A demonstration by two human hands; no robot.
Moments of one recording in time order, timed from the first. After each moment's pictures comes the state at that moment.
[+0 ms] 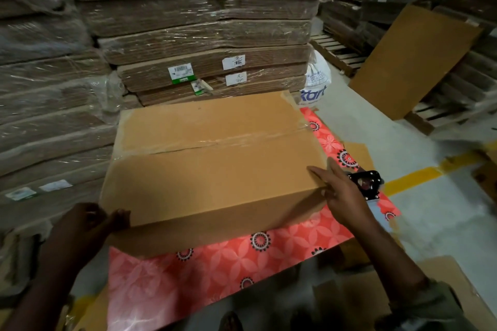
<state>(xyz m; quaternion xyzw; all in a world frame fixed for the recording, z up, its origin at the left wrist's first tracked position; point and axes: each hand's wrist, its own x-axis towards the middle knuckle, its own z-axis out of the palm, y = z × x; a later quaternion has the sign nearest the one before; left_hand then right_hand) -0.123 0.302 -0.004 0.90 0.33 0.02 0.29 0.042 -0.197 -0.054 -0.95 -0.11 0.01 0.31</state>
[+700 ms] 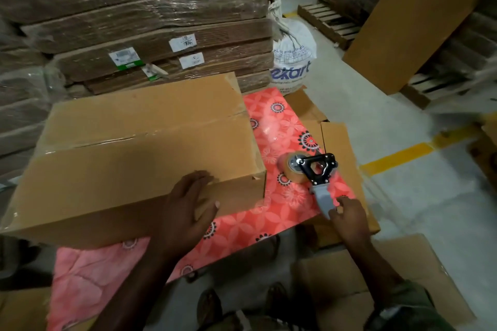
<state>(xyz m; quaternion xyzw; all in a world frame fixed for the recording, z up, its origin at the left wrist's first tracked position) -0.041 0.000 -0.027 0.95 -0.02 0.08 0.32 0.053 -0.389 -0.185 -0.94 0.14 0.06 0.30</state>
